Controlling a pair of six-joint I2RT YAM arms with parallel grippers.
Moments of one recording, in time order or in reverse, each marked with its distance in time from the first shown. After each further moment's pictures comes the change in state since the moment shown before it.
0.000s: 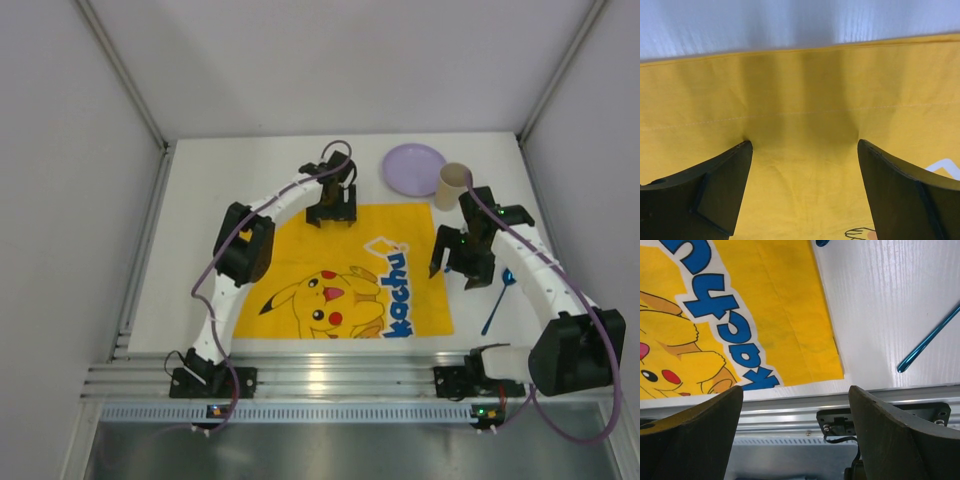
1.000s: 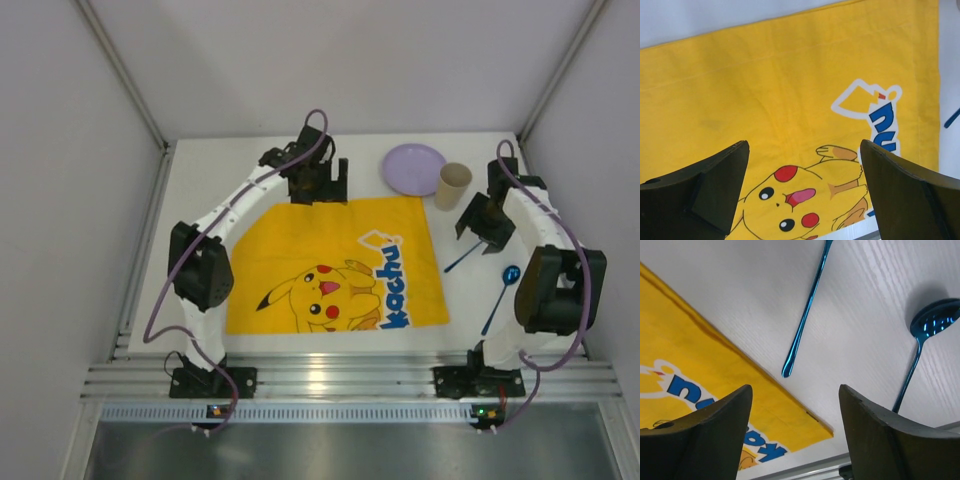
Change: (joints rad) left arm 0.031 -0.369 -0.123 0.005 0.102 0.091; right arm -0.249 0.321 0.205 0.161 0.122 0.065
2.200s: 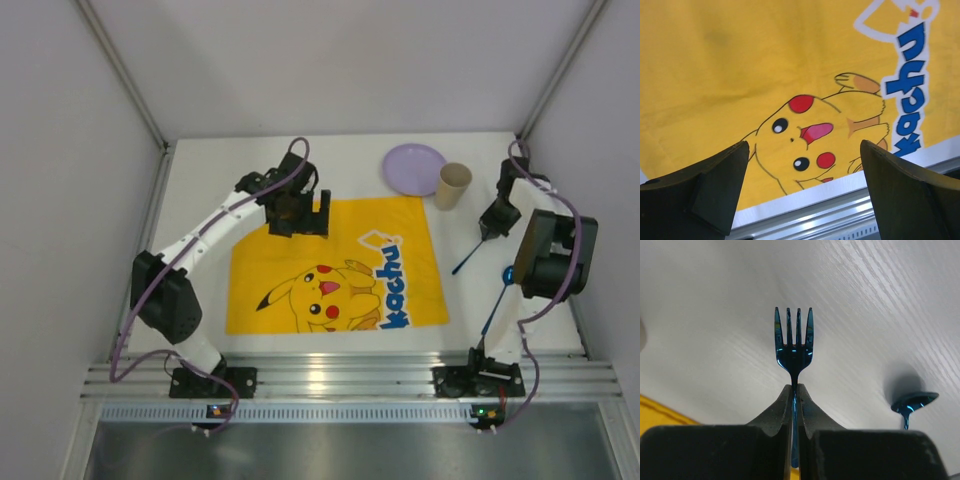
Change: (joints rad) left arm -0.022 -0.332 -0.373 -0.091 -0.015 -0.020; right arm -0.131 0.304 0.113 0.184 0.079 0.009
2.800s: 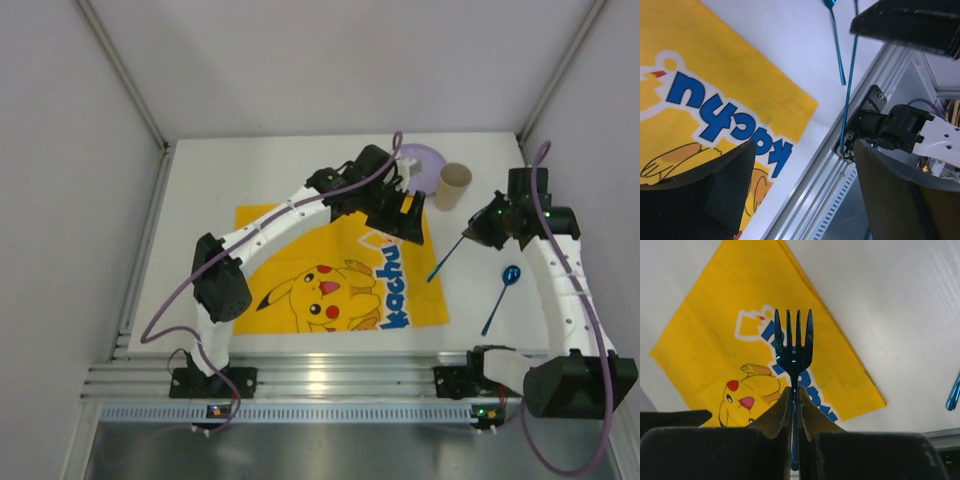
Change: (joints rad) left arm -0.283 0.340 0.472 0.168 0.418 0.065; right arm 0.171 -0.745 -0.169 -0.183 -0.210 0.145
